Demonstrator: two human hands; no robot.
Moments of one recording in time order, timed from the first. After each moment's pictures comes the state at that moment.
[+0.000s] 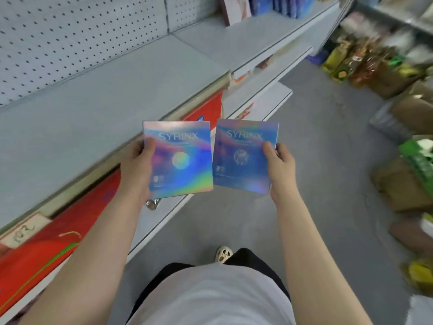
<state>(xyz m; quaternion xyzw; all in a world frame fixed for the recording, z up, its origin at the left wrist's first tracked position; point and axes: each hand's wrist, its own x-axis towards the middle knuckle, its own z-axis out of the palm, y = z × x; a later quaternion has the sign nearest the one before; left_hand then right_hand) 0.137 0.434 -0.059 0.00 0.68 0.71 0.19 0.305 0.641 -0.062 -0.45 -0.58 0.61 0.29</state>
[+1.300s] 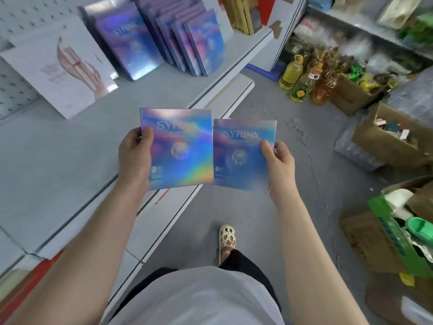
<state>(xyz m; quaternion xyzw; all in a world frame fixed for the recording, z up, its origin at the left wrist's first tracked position) -0.059 1.161 -0.065 0.07 0.70 0.68 0.18 0.156 1.340 -0.079 -0.47 -0.57 0.59 0.32</state>
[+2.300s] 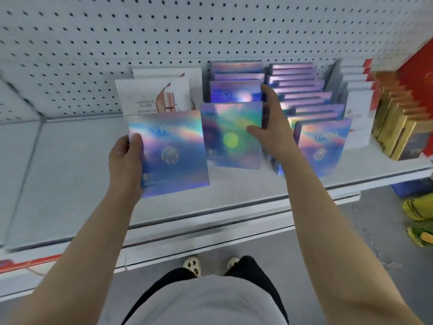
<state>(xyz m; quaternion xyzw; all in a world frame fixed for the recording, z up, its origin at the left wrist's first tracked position) -0.204 1.206 -0.048 -0.24 0.68 0.68 -0.10 -0.253 1.502 -0.020 0.02 -0.87 0.48 0.07</state>
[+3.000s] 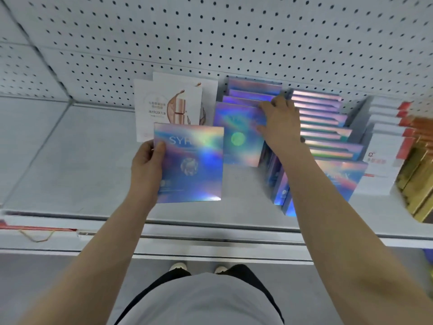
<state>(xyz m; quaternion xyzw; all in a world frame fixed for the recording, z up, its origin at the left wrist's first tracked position) -0.197 1.275 -0.055 -0.25 0.66 0.69 -0.15 -0.358 1.525 -0.018 0.12 -0.98 0.02 0.12</state>
